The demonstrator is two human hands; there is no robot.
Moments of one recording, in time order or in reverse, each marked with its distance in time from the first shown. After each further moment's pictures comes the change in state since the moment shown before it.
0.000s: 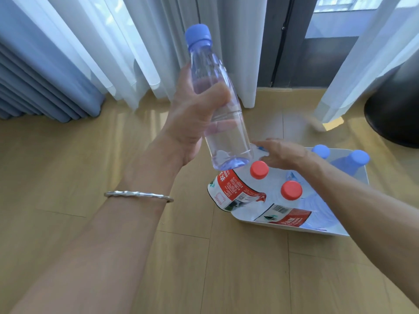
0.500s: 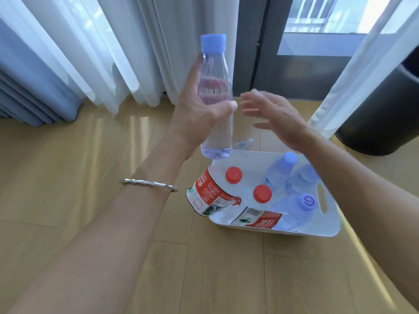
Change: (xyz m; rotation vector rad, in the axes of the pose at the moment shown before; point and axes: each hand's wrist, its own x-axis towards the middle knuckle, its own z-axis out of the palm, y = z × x) left_hand 0.021 -0.015 0.028 0.322 0.024 0.214; right_hand -0.053 -0.029 -0.093 0.936 0.302 -0.089
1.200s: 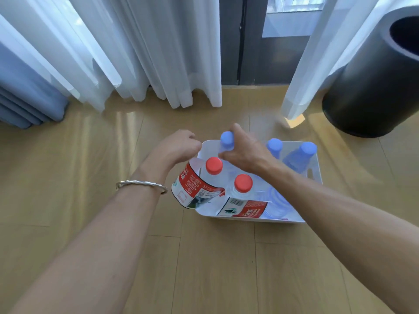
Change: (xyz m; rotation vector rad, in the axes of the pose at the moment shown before) left_hand -0.006 -0.059 0.013 0.785 -0.366 -0.676; right_hand -0.022 0.070 0.037 -0.565 0.009 0.124
